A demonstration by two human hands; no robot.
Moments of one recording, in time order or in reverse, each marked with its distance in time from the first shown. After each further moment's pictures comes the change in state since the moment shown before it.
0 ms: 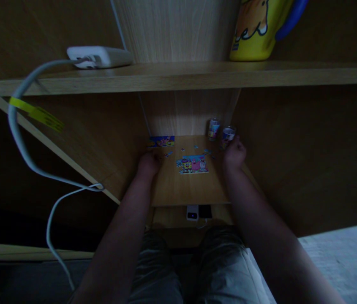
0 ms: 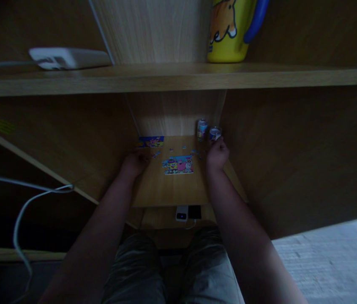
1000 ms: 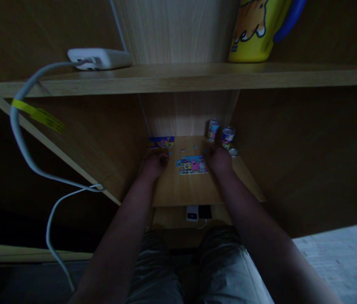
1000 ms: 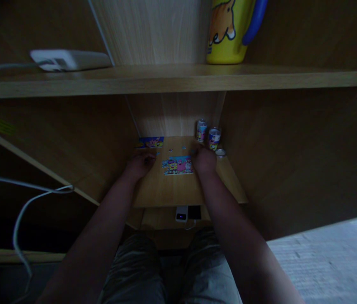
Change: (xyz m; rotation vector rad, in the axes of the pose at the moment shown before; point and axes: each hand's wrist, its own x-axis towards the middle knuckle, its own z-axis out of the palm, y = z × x) left_hand -0.015 0.020 0.001 -0.040 0.007 0.216; right_hand -0.017 0.004 0.001 -0.812 -0.541 -0.418
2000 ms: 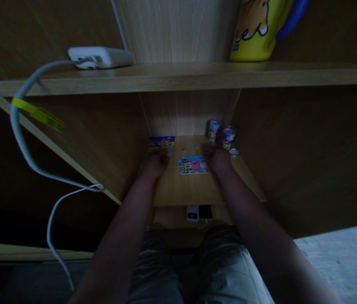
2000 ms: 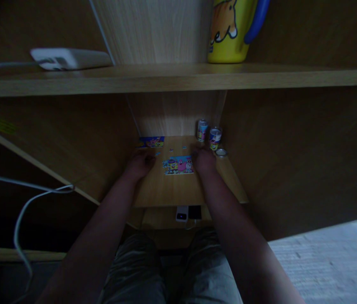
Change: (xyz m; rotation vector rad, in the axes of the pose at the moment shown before) left_hand 0.001 -0.003 0.003 0.047 -0.010 -0.063; right_hand 0.003 0.006 0.010 -0.108 -0.131 -0.121
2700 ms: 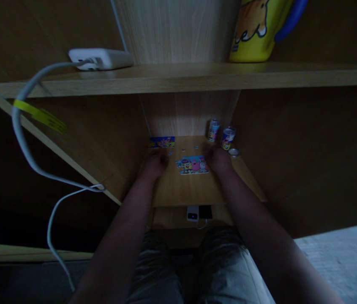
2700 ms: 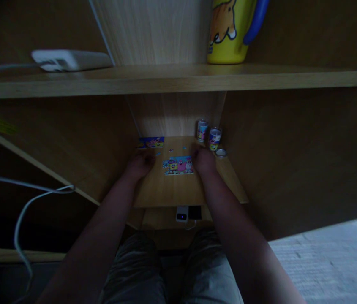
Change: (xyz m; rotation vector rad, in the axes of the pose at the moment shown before) left_hand 0.000 0.002 0.000 0.120 -0.010 -0.009; right_hand 0.001 -0.006 -0.008 0.167 0.022 0.102
